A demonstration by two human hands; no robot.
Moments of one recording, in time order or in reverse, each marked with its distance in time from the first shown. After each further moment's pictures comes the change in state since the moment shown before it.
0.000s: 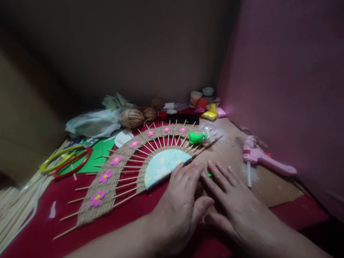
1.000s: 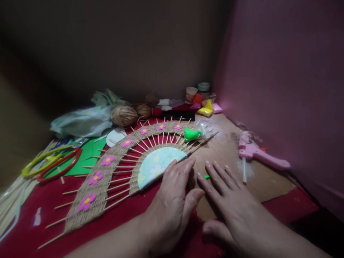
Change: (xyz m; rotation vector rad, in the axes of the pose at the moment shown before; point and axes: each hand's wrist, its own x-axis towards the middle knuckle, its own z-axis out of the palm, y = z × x) left_hand -0.001 -0.005 0.001 -0.045 0.052 -0.107; right_hand -0.004 -0.006 -0.014 -0.050 0.032 -0.088
